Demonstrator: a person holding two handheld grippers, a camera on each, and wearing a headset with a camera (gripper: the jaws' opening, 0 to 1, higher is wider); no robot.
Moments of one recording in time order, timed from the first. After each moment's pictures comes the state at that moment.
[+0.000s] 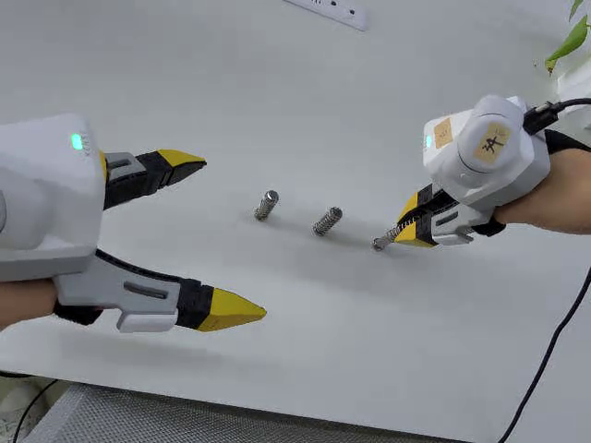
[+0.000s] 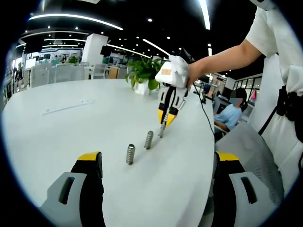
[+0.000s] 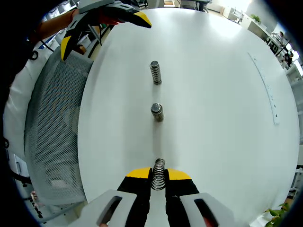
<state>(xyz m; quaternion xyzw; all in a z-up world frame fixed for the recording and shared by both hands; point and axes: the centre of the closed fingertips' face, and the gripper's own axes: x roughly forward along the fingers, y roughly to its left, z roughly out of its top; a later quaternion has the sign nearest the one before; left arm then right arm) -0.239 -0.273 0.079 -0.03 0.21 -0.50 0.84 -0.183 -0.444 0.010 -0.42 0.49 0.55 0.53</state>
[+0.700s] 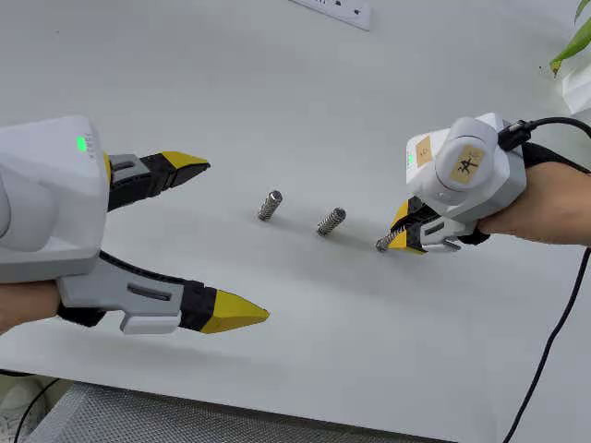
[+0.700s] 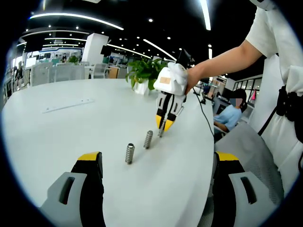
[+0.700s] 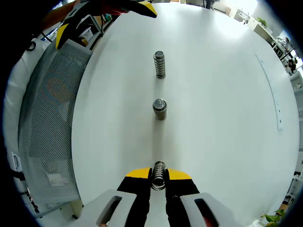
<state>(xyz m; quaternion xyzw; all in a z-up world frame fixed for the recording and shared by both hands) -0.241 -0.273 0.077 -0.03 0.21 -0.50 0.84 -0.182 -0.448 -0.018 -0.45 0.49 0.55 0.51</state>
